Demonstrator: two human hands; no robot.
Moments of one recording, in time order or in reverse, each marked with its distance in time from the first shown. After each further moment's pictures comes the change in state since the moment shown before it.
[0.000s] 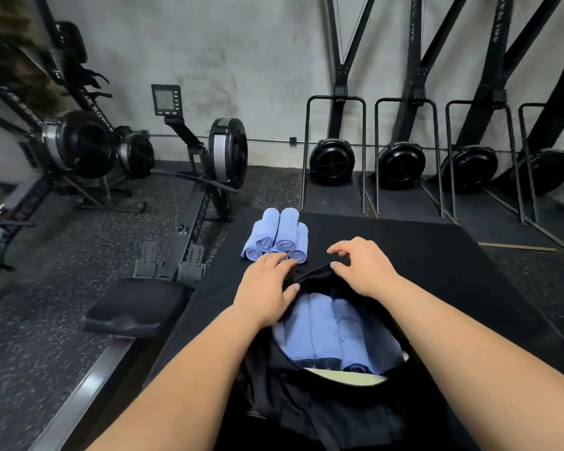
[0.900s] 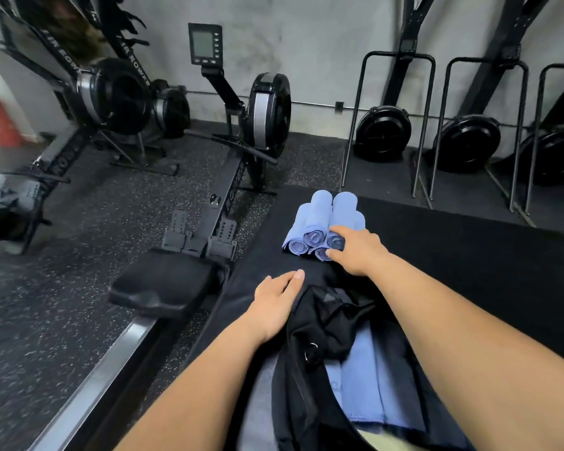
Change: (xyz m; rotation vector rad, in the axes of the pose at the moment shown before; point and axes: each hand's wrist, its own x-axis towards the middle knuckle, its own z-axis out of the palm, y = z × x) left_hand 0.008 -0.111 0.059 -0.803 -0.165 -0.621; right_hand 0.157 -0.053 0.125 -0.097 -0.345 0.144
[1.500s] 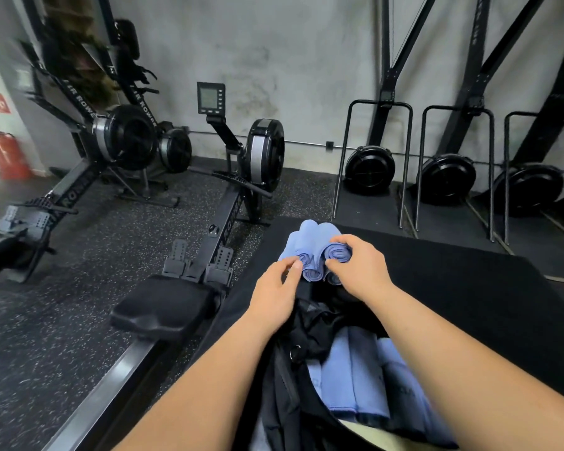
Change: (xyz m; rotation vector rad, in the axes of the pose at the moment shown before) left_hand -0.035 0.078 -0.003 -0.061 0.256 0.243; right_hand -0.098 -0.008 -0.045 0.465 0.379 -0.071
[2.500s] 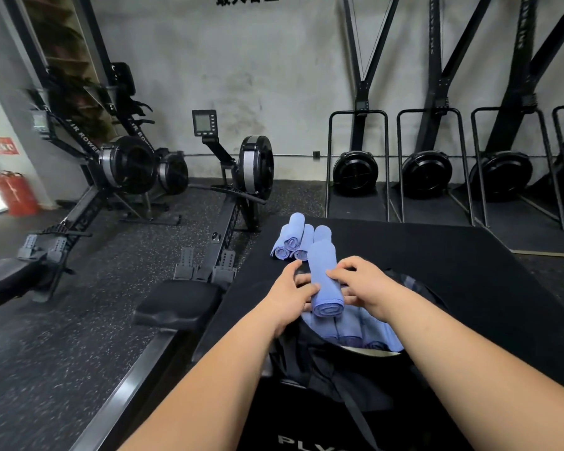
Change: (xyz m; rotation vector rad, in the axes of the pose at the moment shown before) left_hand -0.128 0.052 0.007 -0.373 -0.306 -0.213; right_hand -0.158 0.003 -0.061 0.658 -0.288 0.351
